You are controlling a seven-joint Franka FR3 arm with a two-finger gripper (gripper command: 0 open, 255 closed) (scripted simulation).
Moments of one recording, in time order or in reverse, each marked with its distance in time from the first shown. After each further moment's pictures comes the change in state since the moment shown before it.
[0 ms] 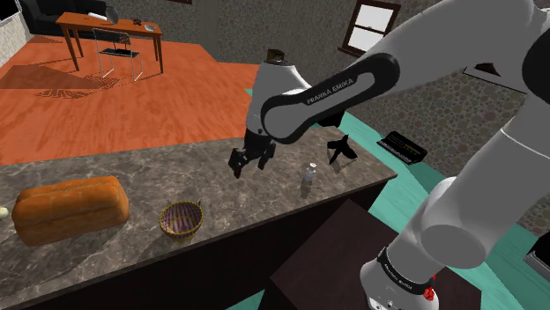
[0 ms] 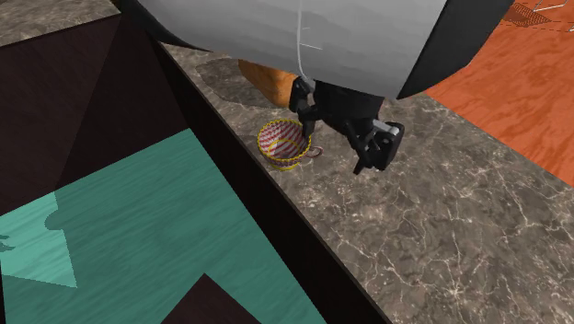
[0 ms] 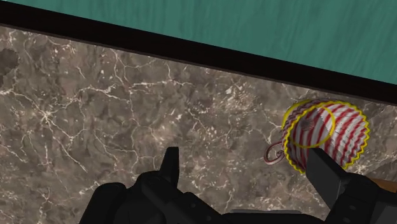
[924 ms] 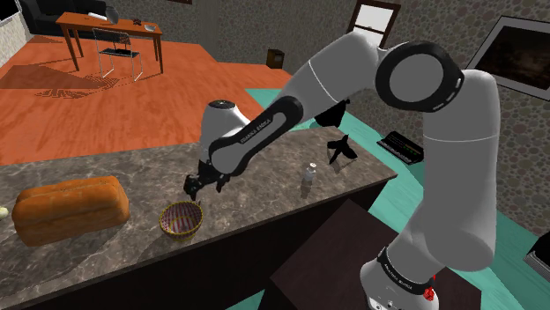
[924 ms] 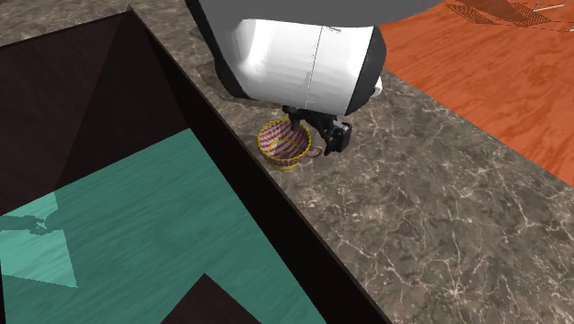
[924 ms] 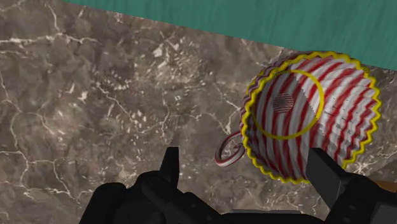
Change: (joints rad) arm 0.106 0.568 -0.021 0.393 -0.147 0.170 0.176
